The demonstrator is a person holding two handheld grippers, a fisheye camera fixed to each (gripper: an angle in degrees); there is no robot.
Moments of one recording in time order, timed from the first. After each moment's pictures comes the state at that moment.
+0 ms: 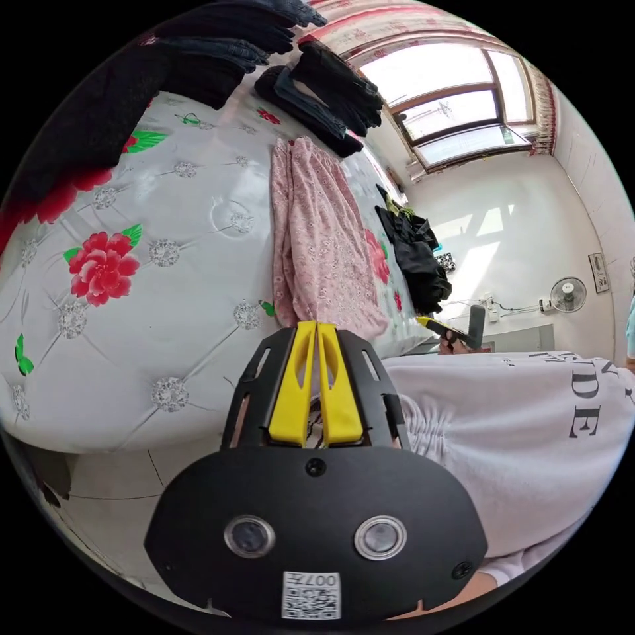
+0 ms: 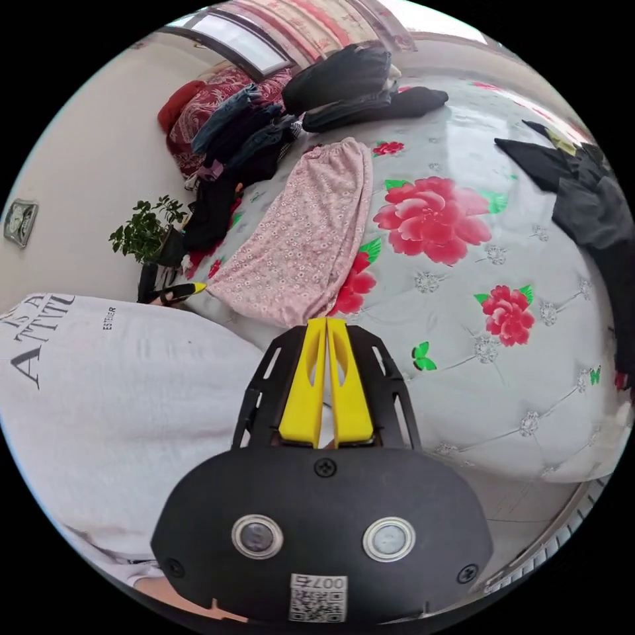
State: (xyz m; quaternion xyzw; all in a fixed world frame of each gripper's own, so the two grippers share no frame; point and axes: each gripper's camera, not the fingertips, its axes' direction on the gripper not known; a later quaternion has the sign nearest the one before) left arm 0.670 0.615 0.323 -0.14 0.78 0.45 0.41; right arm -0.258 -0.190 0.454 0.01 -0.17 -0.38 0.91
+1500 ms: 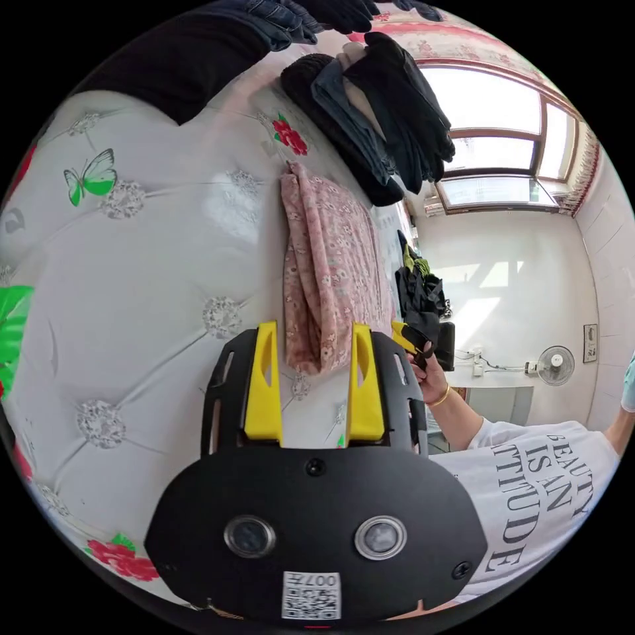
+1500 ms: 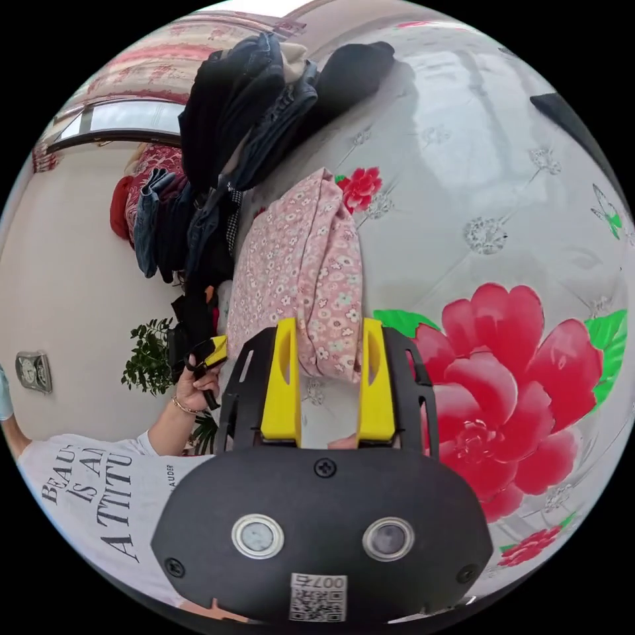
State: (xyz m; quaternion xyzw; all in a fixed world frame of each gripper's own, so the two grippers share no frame) left arm 0.942 0.509 0.213 -0.22 0.79 0.41 0.40; right arm -0.266 -0.468 0.506 -0.04 -0.28 -0.22 0.93
